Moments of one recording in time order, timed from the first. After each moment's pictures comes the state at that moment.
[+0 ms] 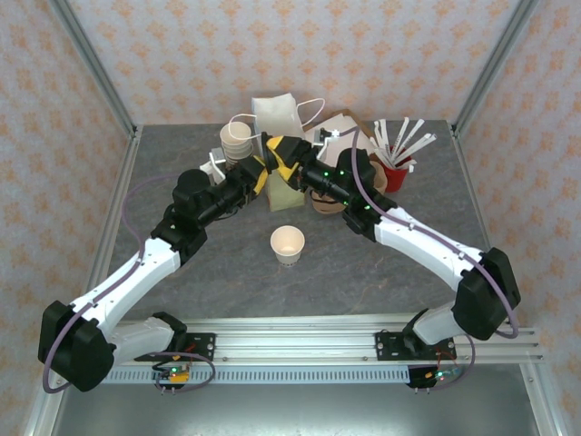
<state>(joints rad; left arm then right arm) -0.43 1.13 0.84 0.21 0.26 -1.43 0.69 1.43 1.12 0.38 -0.33 1.36</state>
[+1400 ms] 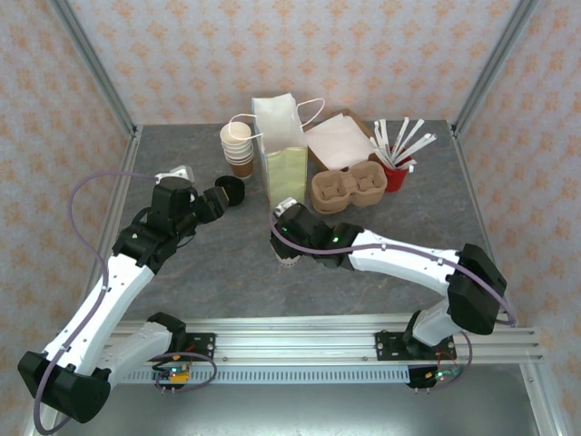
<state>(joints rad) -0.31 0.94 0.96 -0.64 -0.13 -0.64 1.01 1.50 1.08 -0.44 0.28 0.27</state>
